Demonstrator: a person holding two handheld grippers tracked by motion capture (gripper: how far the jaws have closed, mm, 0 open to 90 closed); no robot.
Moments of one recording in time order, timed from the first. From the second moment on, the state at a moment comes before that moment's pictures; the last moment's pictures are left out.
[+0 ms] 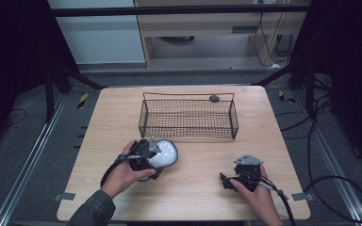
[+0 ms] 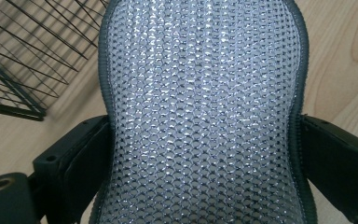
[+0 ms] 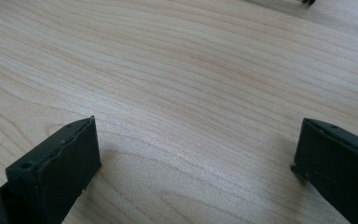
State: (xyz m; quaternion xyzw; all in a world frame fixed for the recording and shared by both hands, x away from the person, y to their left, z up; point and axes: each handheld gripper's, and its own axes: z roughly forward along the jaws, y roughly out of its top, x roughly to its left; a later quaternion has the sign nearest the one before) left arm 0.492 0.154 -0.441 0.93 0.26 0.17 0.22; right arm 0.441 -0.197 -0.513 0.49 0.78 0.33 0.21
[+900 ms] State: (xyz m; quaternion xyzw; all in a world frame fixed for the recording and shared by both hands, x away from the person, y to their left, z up) left arm 0.514 0.134 -0.394 0.93 0.22 0.21 0.23; right arm 0.442 -0.198 -0.514 0.49 0.78 0.33 0.21
